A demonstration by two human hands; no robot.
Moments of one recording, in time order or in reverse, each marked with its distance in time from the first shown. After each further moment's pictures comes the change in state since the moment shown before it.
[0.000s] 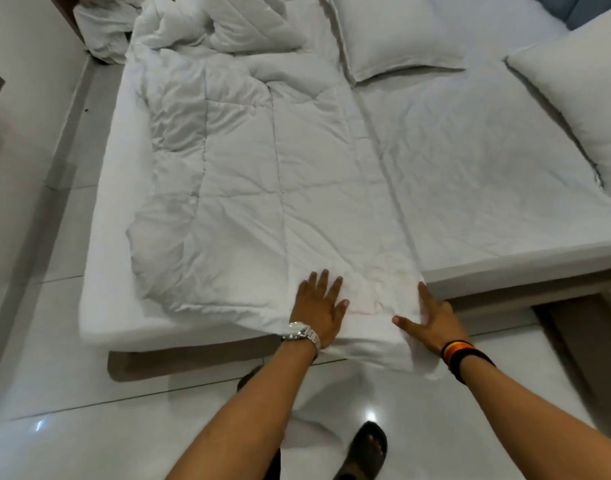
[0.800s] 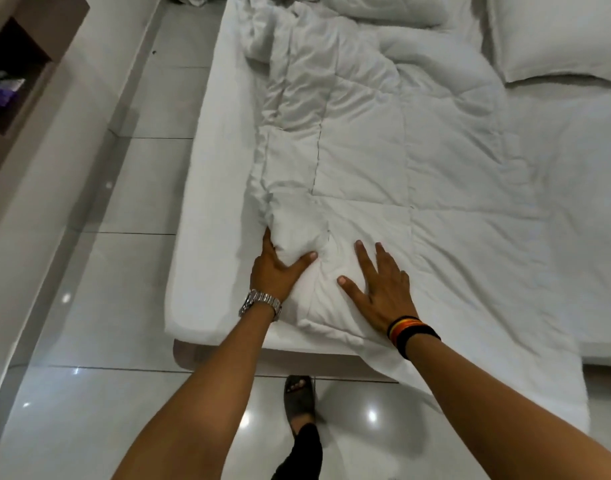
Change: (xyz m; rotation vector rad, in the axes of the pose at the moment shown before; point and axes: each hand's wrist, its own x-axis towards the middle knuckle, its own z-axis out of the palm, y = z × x) left_hand 0.000 -0.346 -0.090 -0.910 0.504 -0.560; right_hand 0.040 -0.361 0.175 -0.228 0.033 -0.535
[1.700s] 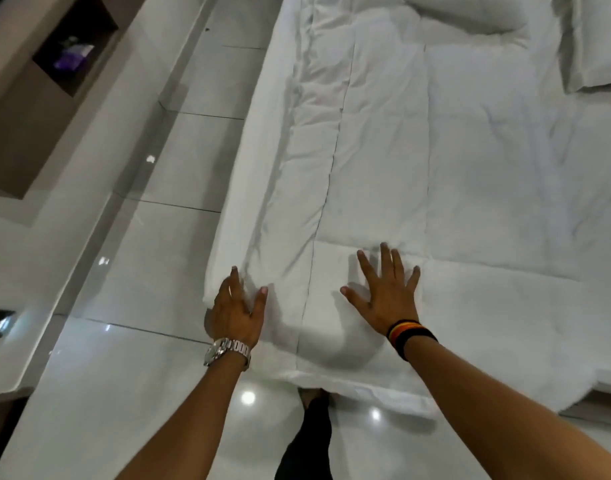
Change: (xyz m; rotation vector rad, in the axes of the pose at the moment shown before) left_hand -0.080 -0.131 -0.096 0.363 0.179 -0.158; right_hand 0.007 -0.040 0.061 -0.281 -0.033 -0.120
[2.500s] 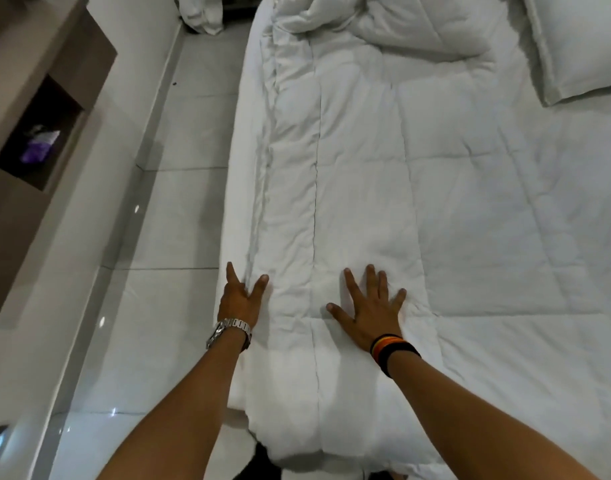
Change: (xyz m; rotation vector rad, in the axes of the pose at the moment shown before) left_hand 0.207 0.082 -0.018 -0.186 -0.170 -0.102; right_hand 0.119 -0.056 -0.020 0.120 -0.147 0.189
